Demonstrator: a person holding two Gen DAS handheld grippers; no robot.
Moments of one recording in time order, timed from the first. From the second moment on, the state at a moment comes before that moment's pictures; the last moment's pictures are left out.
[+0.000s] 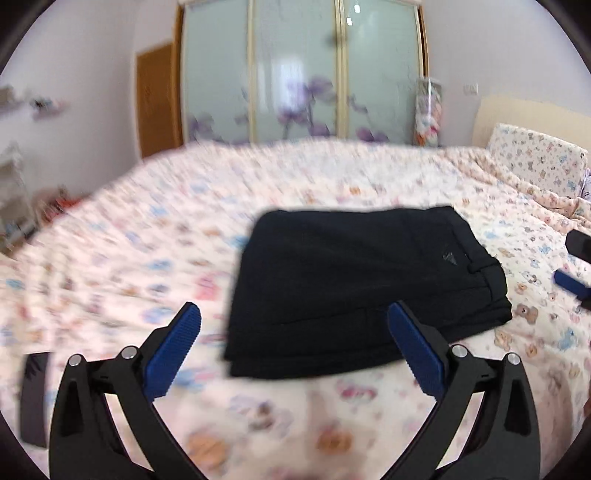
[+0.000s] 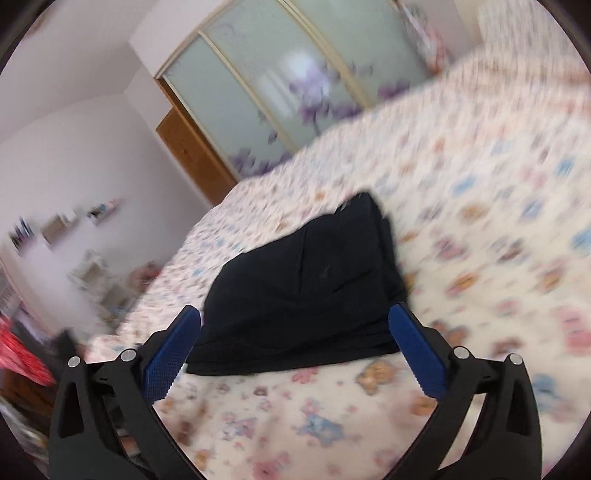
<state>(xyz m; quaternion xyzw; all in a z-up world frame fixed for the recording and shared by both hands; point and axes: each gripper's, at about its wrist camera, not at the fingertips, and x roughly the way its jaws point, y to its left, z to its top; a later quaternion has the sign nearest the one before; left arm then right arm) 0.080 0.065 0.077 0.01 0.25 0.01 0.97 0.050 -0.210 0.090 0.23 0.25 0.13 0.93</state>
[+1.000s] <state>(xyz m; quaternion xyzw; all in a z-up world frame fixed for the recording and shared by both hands) 0.004 0.064 0.035 0.02 0.24 0.03 0.97 -0.033 -0.111 0.041 -0.02 0.22 -0.03 0.98</state>
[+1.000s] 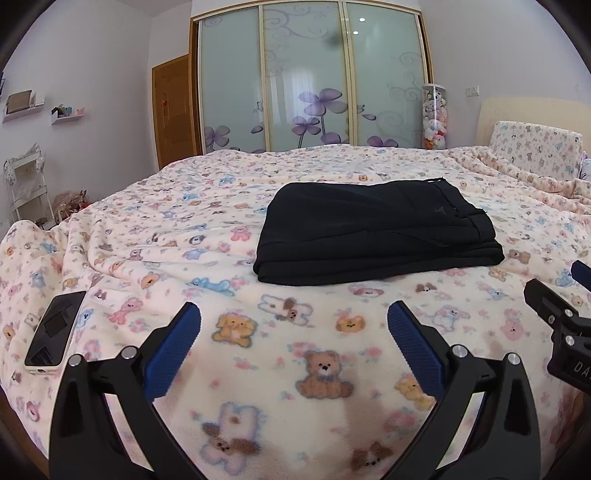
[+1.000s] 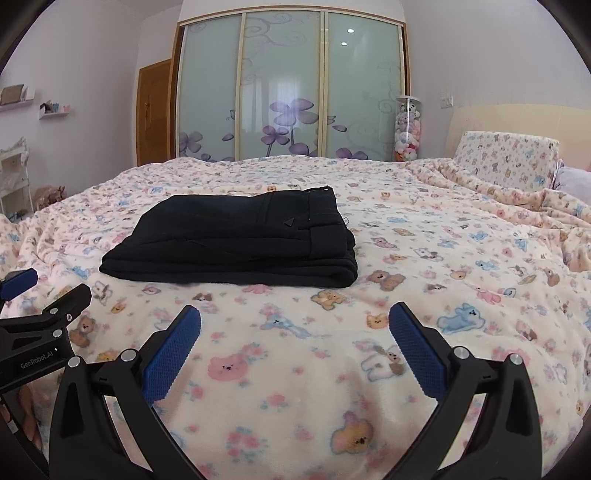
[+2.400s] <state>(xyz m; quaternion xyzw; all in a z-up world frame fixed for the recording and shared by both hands) 0.004 0.055 0.034 0.04 0.24 0.03 0.97 -0.028 -0.110 0.033 -0.02 0.23 -0.04 0.97</state>
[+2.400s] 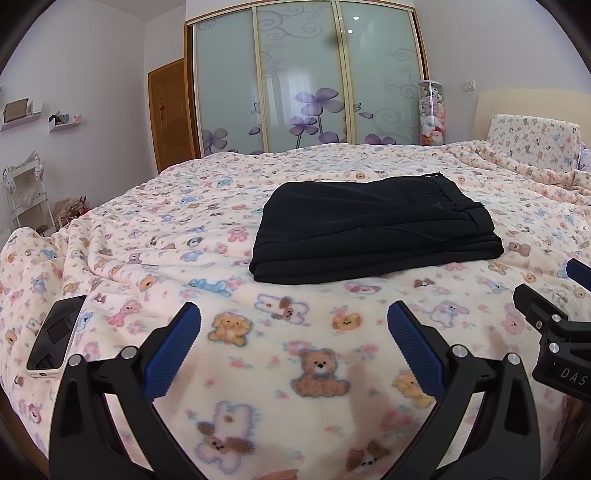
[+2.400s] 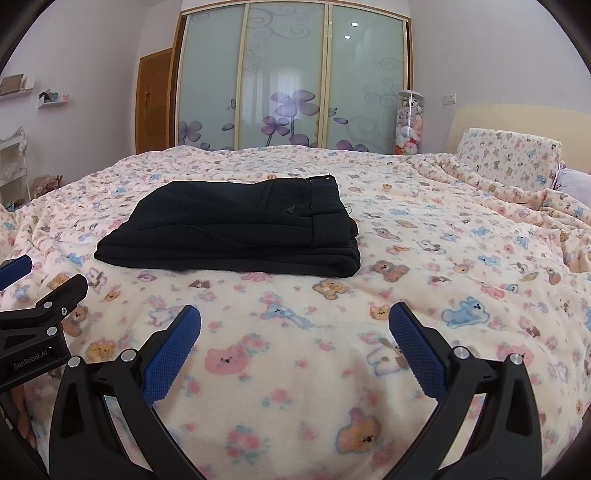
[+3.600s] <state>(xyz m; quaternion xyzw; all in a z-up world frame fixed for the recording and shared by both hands) 0.004 0.054 0.033 0.04 0.24 0.03 0.97 -0.027 -0.111 0.032 -0.02 0.23 -0.03 0.97</state>
